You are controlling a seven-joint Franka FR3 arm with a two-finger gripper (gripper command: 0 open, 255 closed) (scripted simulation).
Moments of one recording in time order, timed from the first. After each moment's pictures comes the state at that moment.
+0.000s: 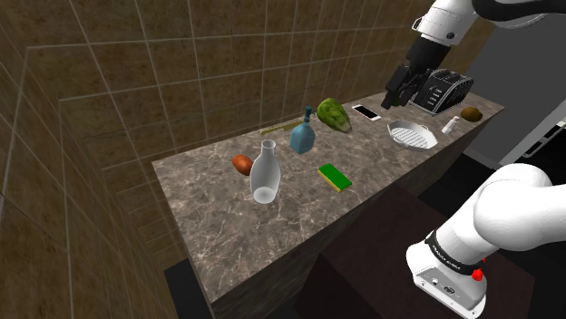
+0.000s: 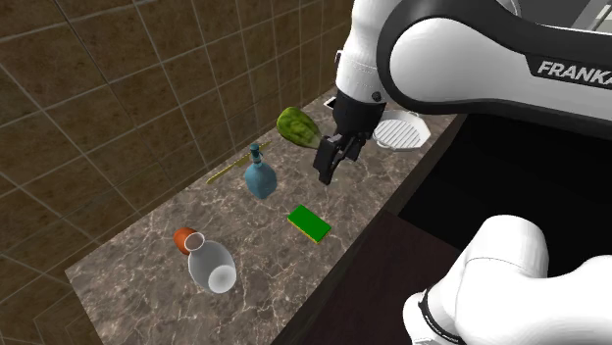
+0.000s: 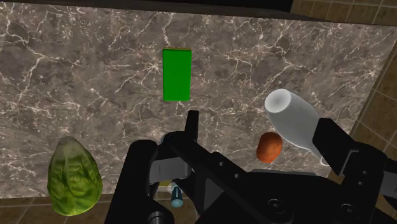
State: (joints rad) arm 0.02 -0.80 -0.07 -2.44 0.11 1.70 0.03
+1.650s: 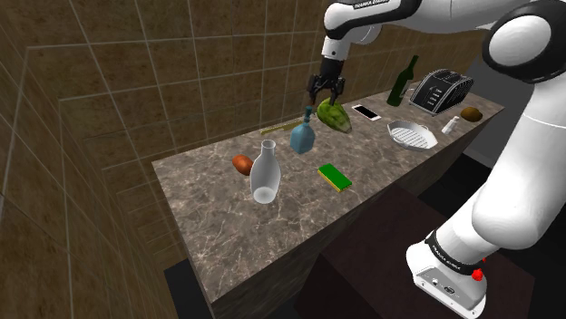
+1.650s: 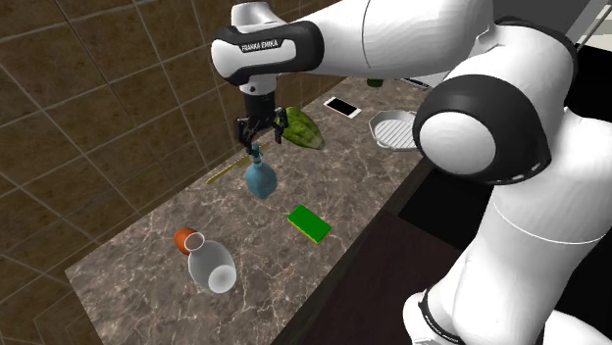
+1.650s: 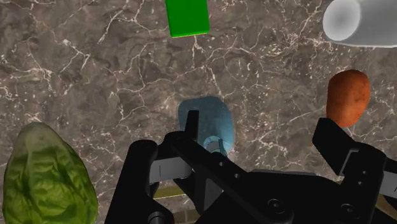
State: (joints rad) arm -0.02 0.26 -0.15 -1.71 0.22 1.78 0.03
